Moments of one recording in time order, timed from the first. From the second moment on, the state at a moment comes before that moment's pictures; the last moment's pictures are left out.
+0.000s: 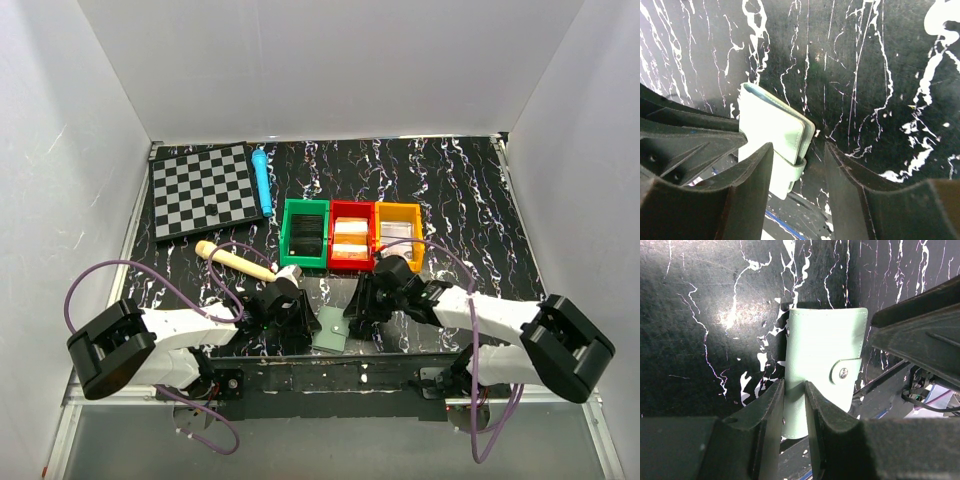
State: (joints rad) left arm -0.99 1.25 0.40 0.06 0.02 -1.02; right arm 0.85 1.27 0.48 -0.07 -0.18 0.96
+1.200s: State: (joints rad) left arm -0.99 1.27 0.39 0.09 0.01 -1.03; right arm 0.85 1.34 0.48 0.00 -0.26 0.92
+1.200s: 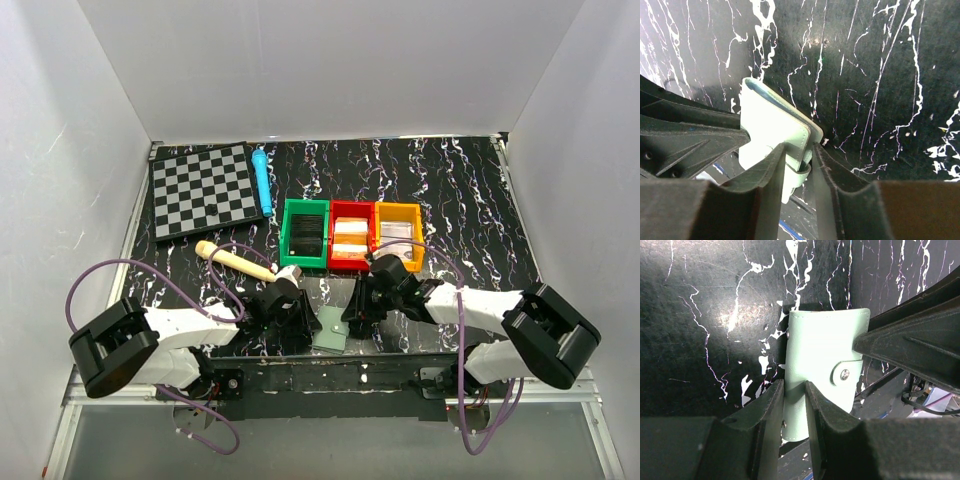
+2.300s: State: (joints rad) left arm -0.99 0.82 0.07 0.35 -0.09 -1.04; right arm 0.84 1.15 0.48 -0.09 -0.33 0.88
